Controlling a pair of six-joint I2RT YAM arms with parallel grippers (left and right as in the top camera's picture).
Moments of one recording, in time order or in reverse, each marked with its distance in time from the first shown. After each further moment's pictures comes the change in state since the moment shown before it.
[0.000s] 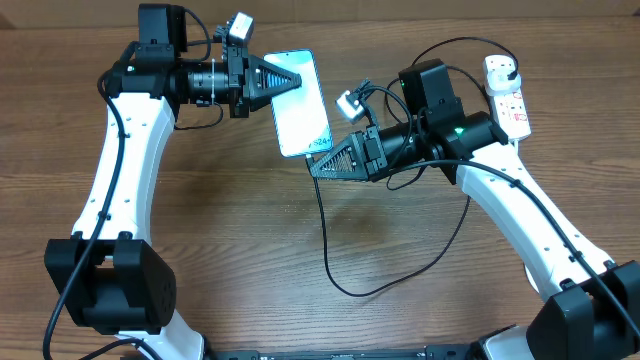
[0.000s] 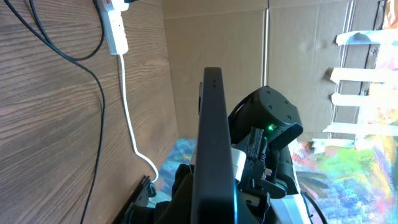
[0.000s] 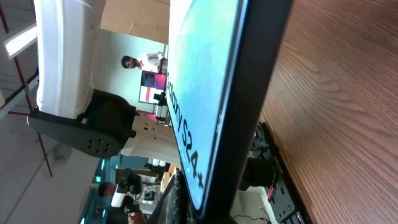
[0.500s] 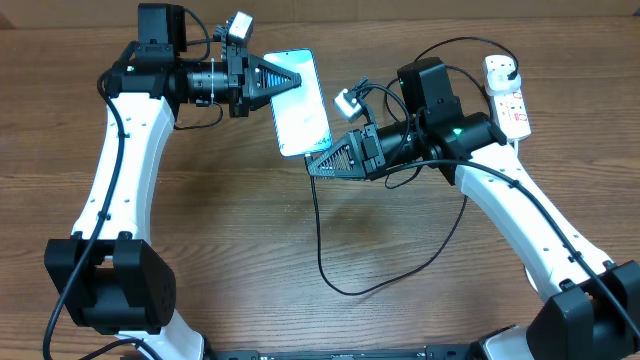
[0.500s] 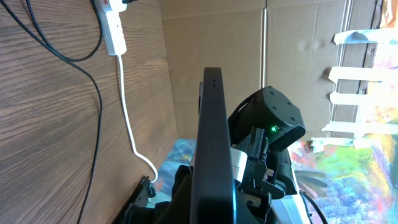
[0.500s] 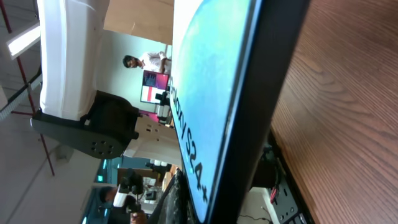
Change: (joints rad) left arm 0.000 0.000 0.000 0.004 0.008 0.001; right arm 0.005 0.000 0.000 0.052 -0.001 0.051
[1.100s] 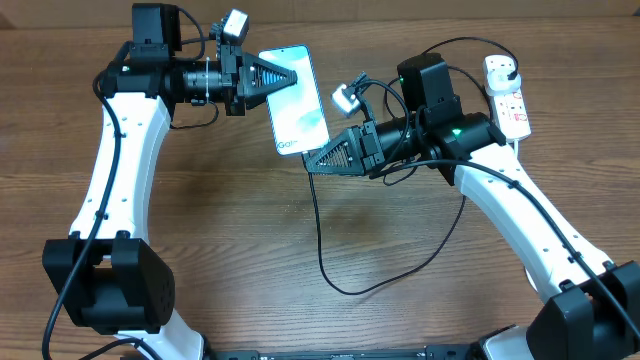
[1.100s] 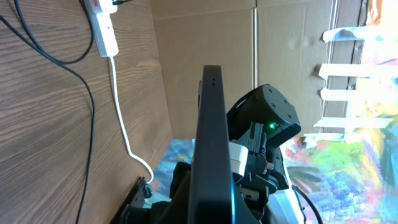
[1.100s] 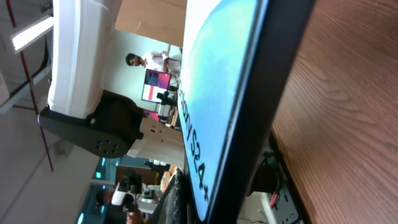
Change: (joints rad) left arm 0.014 0.002 0.000 -0.009 0.041 0.019; right arm 0.003 -0.002 0.000 0.079 0.000 0.055
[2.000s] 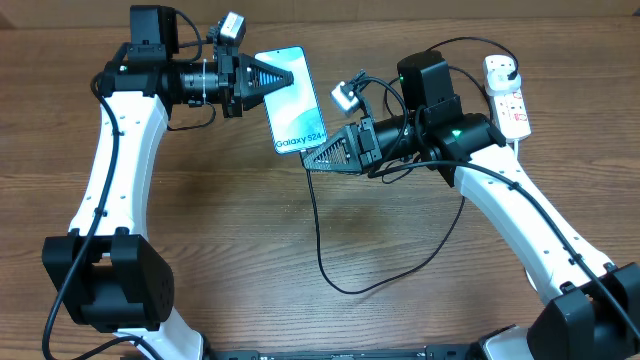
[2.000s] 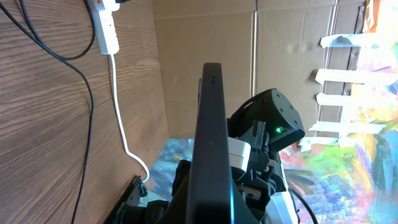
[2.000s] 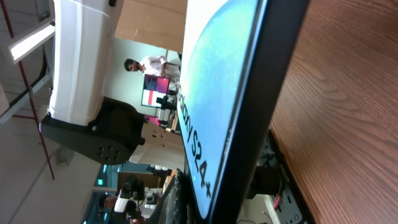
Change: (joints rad) left arm 0.012 0.009 0.000 -0.017 0.010 0.000; right arm 0.005 -0.004 0.000 0.047 0.024 0.076
